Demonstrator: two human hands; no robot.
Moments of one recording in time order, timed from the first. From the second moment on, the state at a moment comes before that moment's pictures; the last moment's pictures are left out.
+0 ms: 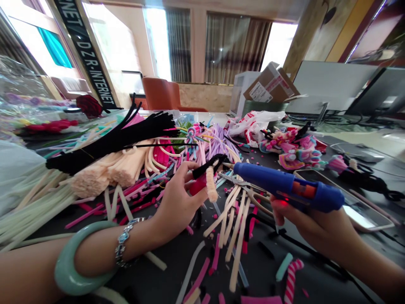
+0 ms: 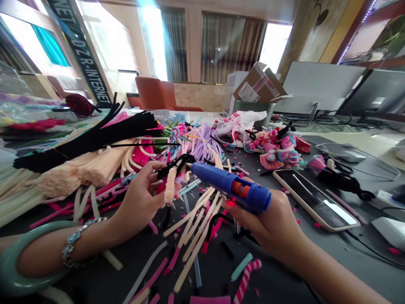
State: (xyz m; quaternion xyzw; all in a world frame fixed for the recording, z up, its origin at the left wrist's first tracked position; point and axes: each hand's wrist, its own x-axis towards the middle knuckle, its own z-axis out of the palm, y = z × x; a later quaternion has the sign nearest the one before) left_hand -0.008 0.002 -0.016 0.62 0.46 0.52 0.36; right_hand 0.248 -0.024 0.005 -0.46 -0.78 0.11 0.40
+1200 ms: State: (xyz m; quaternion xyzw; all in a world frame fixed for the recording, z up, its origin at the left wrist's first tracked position) left_hand -0.015 0.012 -0.009 0.65 0.46 0.50 0.34; right_hand 0.254 -0.003 0.011 -0.36 -0.66 0.51 0.41
